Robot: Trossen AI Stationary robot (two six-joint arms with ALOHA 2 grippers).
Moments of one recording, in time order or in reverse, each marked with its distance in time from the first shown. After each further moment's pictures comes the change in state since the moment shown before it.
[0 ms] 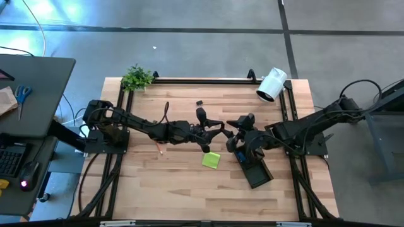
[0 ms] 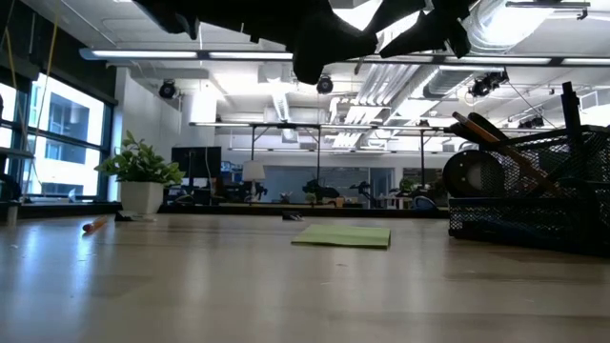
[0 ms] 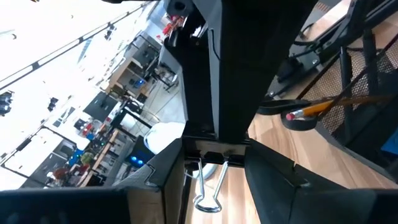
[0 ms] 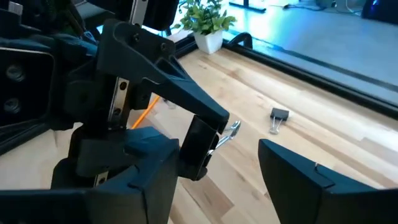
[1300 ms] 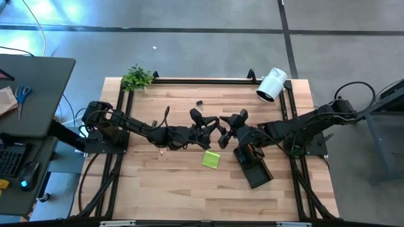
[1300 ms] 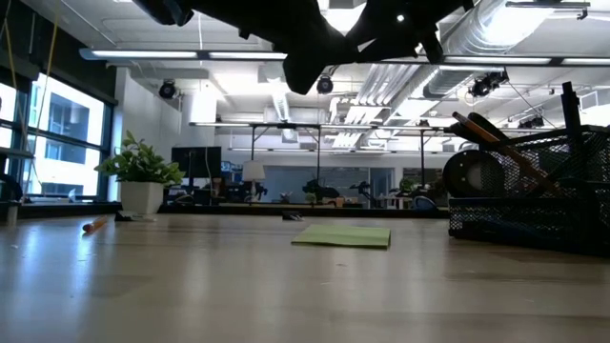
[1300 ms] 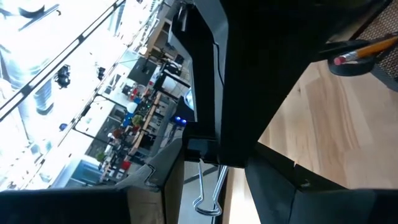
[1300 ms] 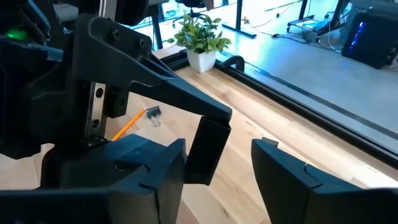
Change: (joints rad) left arm -0.078 -0.001 0.004 -0.024 -0.308 0.113; right arm -0.088 0.096 0.000 0.187 0.023 -0.222
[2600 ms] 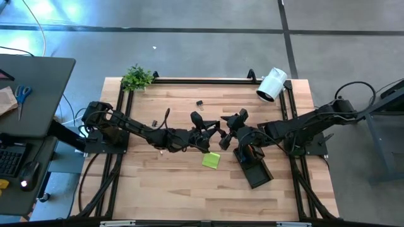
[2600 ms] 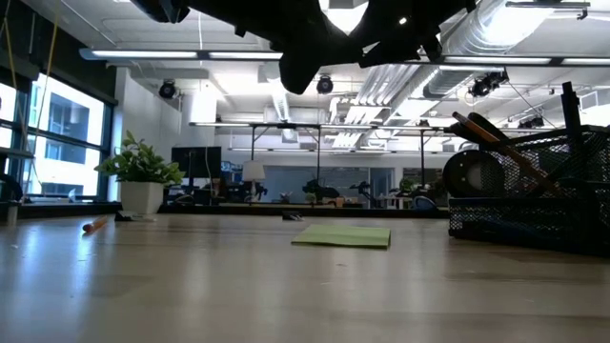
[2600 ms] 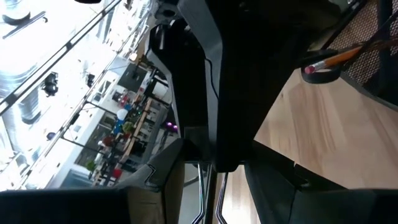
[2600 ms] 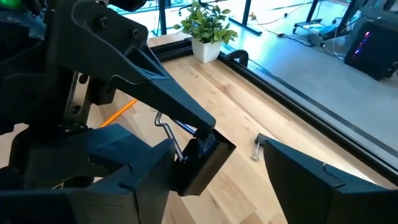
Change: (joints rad) left arm -0.005 0.000 -0.003 -0.010 0.016 -0.004; right arm 0.016 -0.002 -0.001 -0.034 -0.038 -0.082
